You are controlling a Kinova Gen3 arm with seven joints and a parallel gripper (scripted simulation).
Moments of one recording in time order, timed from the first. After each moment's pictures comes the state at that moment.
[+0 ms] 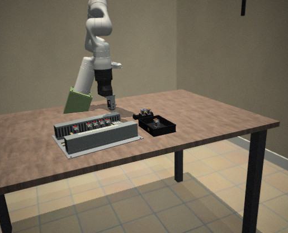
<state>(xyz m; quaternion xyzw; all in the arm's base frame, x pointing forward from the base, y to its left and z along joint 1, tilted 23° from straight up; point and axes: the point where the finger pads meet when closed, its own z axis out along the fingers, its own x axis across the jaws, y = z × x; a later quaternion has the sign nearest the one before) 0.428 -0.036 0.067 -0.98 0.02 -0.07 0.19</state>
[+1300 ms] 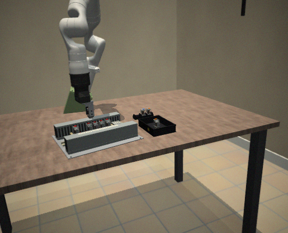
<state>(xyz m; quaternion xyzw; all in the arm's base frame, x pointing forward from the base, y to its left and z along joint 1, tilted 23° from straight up) 0.467 -0.147 0.028 -0.98 0.02 -0.07 0.19</state>
